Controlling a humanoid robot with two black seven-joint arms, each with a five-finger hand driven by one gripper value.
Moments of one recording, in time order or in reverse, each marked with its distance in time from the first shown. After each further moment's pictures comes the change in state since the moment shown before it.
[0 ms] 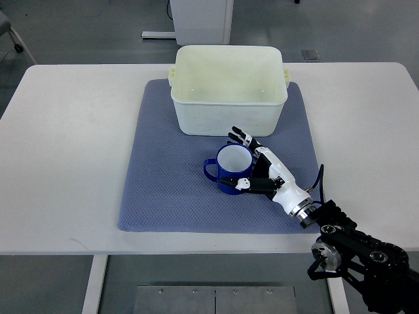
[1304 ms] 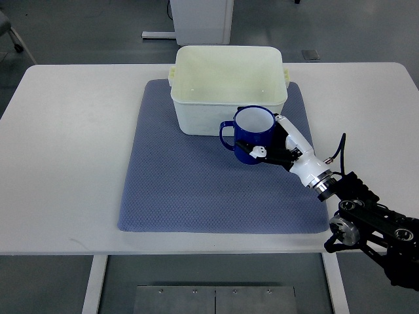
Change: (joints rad) left arm 0.000 0.000 0.000 0.000 0.000 0.000 0.000; right arm 0.121 -0.171 -0.015 0.154 0.009 -0.087 0.000
